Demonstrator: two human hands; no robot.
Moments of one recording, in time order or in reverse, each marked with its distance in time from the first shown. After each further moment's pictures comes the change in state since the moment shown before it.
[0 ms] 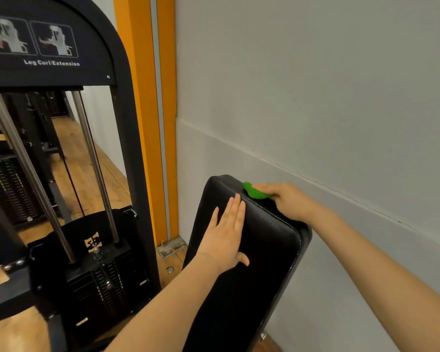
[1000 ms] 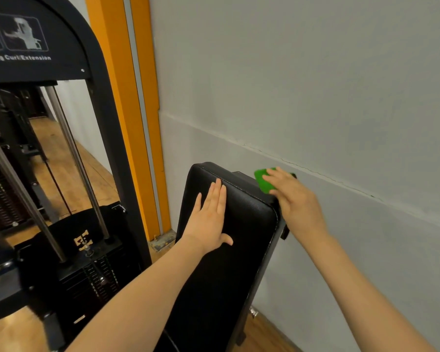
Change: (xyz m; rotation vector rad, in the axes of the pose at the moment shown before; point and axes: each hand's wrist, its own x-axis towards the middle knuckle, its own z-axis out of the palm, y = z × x) left_hand -0.003 0.005 -0.008 0.032 -0.044 -0.018; right_hand -0.090 -0.015 0.019 -0.037 0.696 -0.101
